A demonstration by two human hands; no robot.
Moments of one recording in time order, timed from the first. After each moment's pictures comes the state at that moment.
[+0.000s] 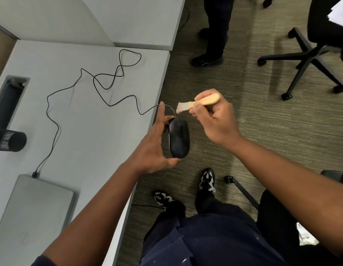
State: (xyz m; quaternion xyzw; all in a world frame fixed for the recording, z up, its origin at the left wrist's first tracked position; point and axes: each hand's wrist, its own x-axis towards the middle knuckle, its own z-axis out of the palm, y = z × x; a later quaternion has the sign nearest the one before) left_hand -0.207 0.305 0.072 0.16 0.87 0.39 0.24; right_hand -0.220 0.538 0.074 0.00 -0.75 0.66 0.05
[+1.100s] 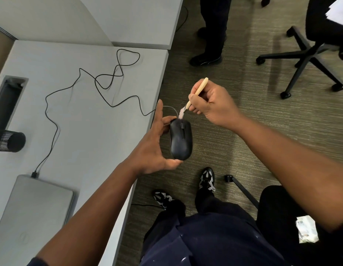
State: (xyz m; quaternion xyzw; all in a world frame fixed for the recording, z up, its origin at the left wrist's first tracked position) left_hand -0.203 0.305 0.078 0.17 0.84 0.44 0.26; right_hand -0.257 0.557 0.080 0.04 -0.74 0.67 -0.08
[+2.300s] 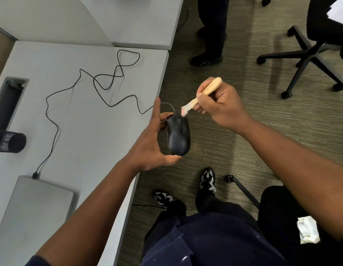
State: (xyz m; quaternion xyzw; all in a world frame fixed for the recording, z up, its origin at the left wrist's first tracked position) left_hand -0.211 0.304 0.084 0.15 0.85 0.44 0.25; right_hand -0.249 0.565 0.087 0.06 -0.72 0.69 -0.03
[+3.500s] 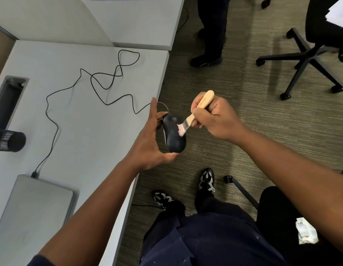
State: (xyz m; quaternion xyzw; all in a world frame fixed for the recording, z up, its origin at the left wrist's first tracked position) left_hand -0.209 0.299 0.078 0.13 0.87 0.42 0.23; right_hand -0.230 0.551 0.084 0.05 -0.75 0.66 -0.07
